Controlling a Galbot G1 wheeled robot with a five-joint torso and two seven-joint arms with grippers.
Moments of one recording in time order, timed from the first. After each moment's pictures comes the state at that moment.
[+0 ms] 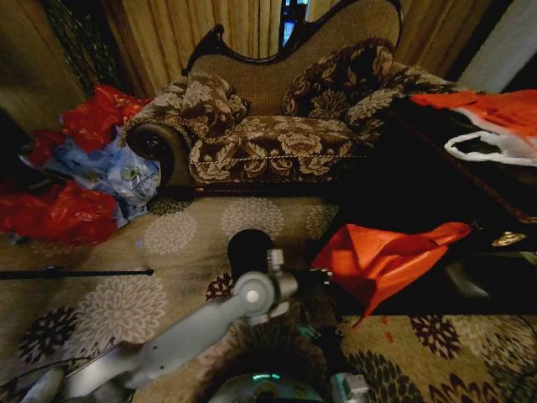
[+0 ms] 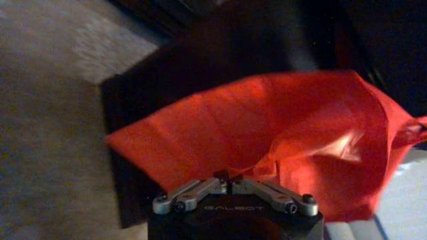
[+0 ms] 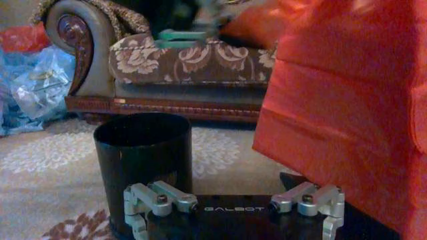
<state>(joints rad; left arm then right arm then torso) 0.67 -1.01 0.36 -2.06 -1.67 0.38 -0.46 -1.84 1.48 0.36 1.98 -0.08 0.27 0.04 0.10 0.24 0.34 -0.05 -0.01</state>
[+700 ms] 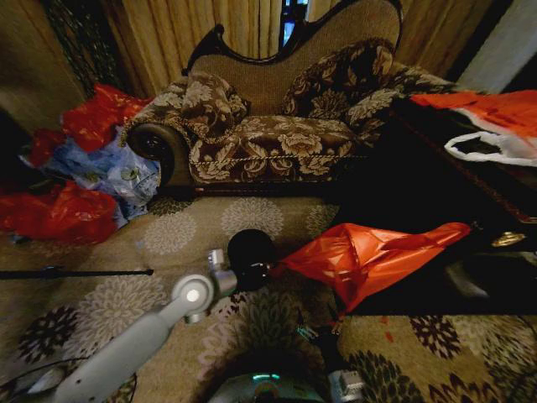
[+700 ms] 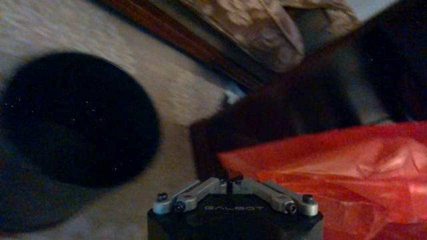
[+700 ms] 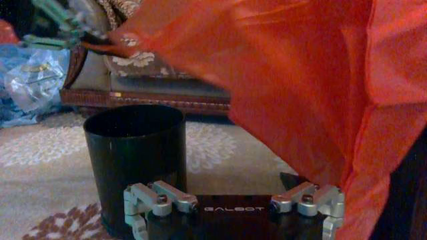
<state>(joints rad) 0.96 -0.75 -0.07 -2.09 -1.63 0.46 -0.32 -1.79 1.46 0.37 1.93 -0.06 0.26 0.04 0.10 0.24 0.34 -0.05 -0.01</state>
